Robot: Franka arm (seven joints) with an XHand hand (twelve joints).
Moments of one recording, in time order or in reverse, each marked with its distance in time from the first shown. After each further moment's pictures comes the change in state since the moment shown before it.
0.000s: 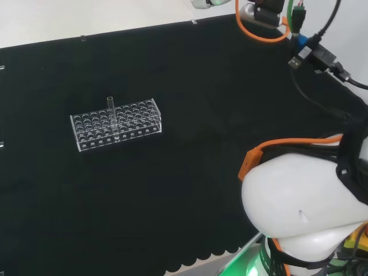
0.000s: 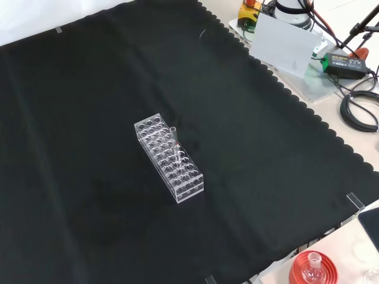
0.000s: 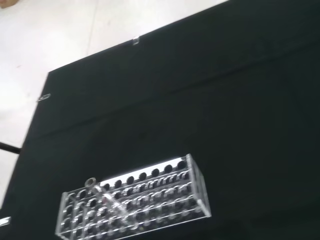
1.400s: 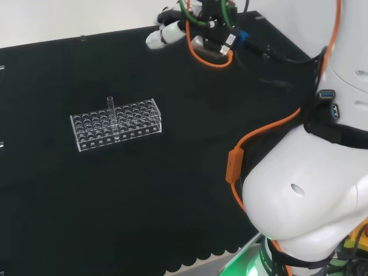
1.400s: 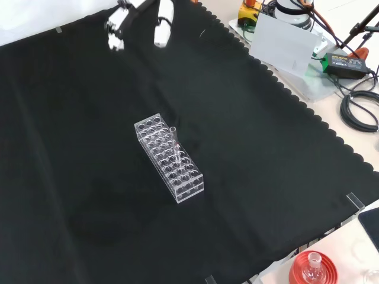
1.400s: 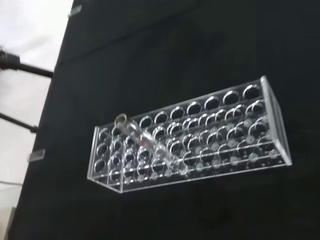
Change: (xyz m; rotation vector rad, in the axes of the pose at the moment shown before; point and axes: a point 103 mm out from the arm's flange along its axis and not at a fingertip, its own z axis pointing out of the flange) arm 0.028 0.108 0.131 0.268 0.099 -0.115
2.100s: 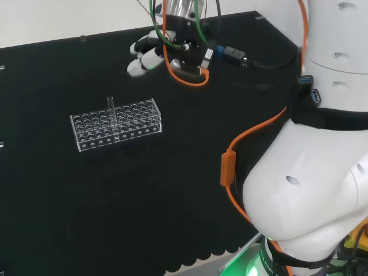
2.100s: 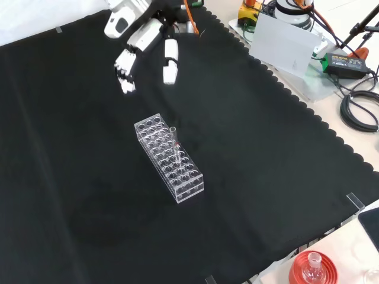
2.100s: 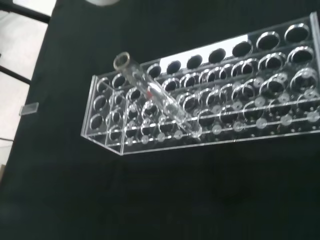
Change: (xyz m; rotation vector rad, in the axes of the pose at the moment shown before) arm 0.011 0.043 0.068 0.108 -0.027 -0.047
